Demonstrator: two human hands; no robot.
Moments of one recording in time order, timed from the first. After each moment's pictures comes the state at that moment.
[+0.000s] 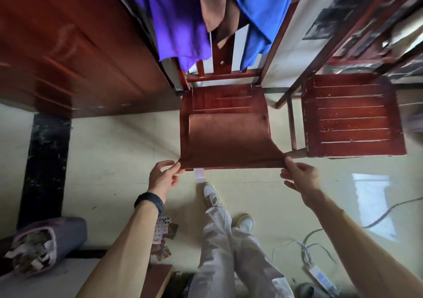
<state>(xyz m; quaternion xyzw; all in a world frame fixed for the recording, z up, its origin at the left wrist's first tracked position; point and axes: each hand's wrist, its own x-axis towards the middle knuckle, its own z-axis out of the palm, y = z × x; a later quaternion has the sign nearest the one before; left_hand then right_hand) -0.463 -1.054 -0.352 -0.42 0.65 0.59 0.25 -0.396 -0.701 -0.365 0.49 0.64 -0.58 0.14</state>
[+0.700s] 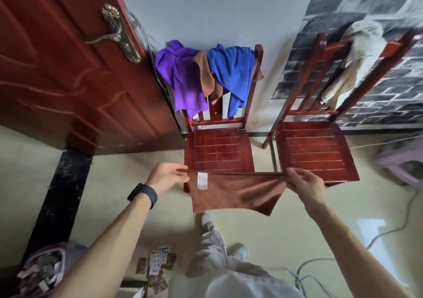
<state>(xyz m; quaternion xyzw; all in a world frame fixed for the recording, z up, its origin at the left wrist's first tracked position) -0.447 -1.046 -0.165 -0.10 0.84 0.44 0.29 -0.343 -0.669 -0.175 0.39 0.69 -0.61 0.01</state>
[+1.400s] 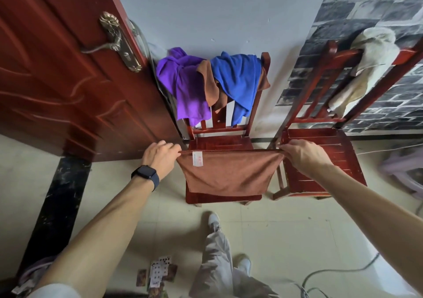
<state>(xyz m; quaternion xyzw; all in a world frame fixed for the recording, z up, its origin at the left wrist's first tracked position) -0.548 -1.058 -0.170 0.24 0.97 0.00 -0.02 -0.475 -0.652 -0.147 -0.06 1.00 -0.05 0.05</state>
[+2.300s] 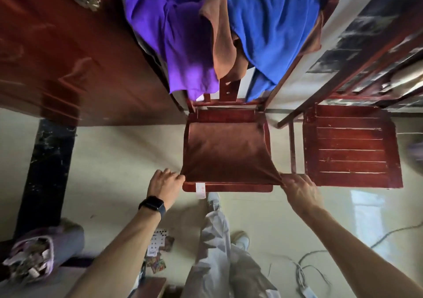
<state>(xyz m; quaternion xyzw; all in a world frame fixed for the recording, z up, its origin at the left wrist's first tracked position) -0.520 -1.064 -0.357 0.22 0.95 -0.09 0.19 -0.453 -0.682 -0.361 0.10 0.97 -0.07 0.23</state>
